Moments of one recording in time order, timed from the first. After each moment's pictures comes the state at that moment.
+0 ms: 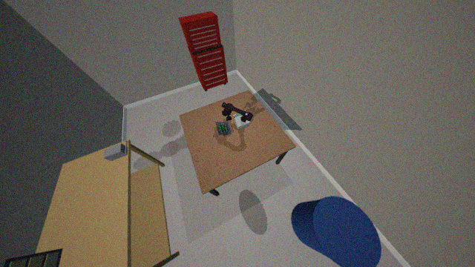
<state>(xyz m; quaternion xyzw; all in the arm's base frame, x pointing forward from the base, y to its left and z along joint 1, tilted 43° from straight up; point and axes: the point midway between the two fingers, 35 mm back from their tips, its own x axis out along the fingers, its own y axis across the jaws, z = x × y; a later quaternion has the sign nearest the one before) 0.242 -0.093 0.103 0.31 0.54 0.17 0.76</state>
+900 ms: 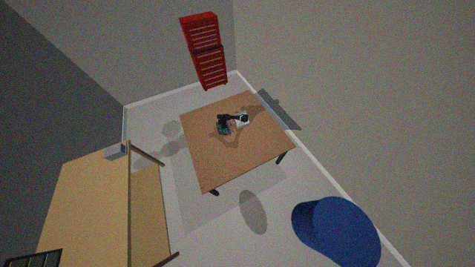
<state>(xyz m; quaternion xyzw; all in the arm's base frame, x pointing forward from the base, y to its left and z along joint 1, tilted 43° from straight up) 0.311 -0.001 0.015 0.31 0.54 0.18 0.76</state>
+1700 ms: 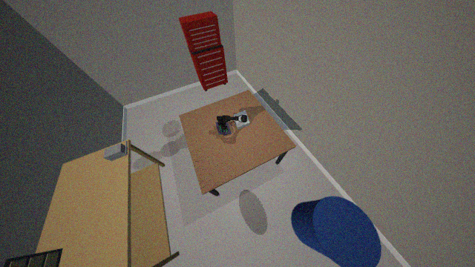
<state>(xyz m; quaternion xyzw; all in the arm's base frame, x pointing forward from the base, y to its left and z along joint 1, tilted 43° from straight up) 0.318 0.015 -0.001 0.31 0.54 0.19 0.76</state>
